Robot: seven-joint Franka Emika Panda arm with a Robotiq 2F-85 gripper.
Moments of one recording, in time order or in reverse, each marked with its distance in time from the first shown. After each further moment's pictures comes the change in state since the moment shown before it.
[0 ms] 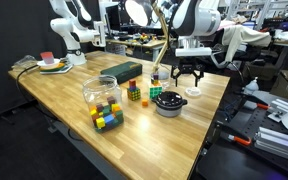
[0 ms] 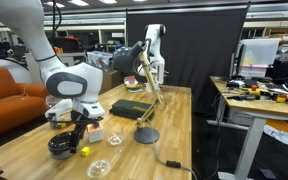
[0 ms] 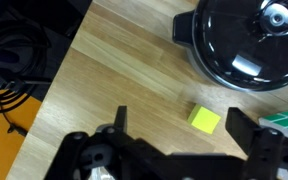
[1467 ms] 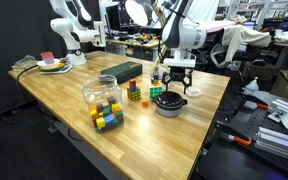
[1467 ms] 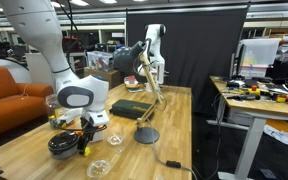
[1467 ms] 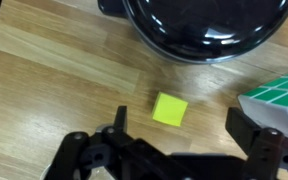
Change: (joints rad) arm 0.014 0.201 0.020 0.152 0.151 0.101 0.045
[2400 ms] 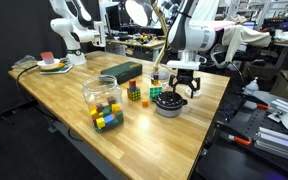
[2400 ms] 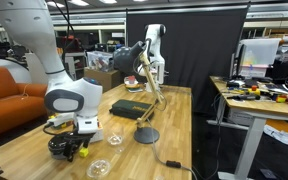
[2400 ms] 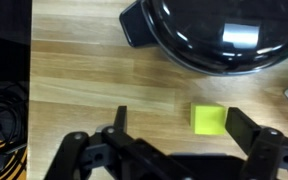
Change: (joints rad) arm 0.004 -0.048 0.000 -0.123 0.097 0.048 0.145
